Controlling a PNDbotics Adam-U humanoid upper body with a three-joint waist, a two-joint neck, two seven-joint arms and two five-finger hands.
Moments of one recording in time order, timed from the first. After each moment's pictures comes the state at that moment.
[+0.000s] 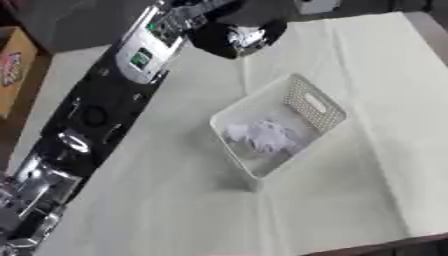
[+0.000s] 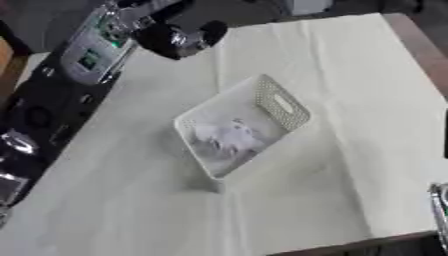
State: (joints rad) left arm -1.07 0.40 -0.30 -1.23 -0.12 -0.69 -0.41; right arm -0.30 -0.30 -0.05 -1.78 0.53 0.09 -0.61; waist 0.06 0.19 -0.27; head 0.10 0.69
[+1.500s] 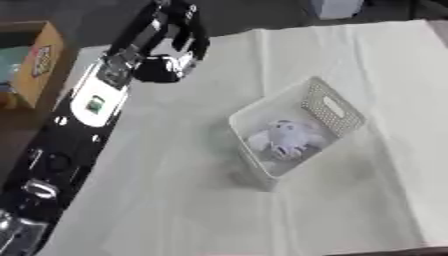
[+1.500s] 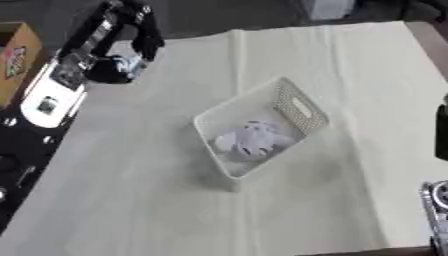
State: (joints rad) left arm -0.70 0.42 -0.12 -1.35 -0.25 -0.67 -0.07; right arm -0.27 -0.30 -0.06 -1.78 0.53 0.08 -0.62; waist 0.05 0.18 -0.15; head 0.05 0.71
